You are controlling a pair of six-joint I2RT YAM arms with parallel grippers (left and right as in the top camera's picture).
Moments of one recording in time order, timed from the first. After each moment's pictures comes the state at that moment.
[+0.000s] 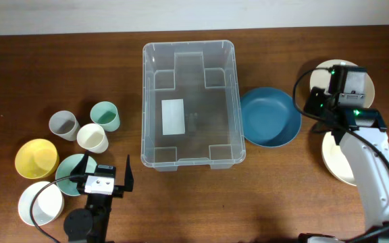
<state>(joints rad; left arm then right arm) 0.07 0.01 0.01 -0.06 0.15 0.21 -0.11 1.43 1.13 -0.60 0.14 0.25</state>
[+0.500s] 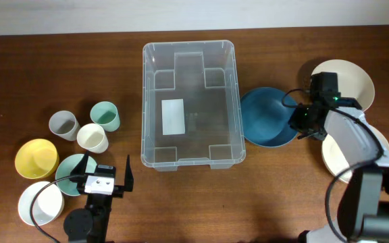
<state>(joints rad) 0.07 0.01 0.01 -0.06 0.15 0.21 -0.11 1.72 1.13 -0.73 0.05 0.47</state>
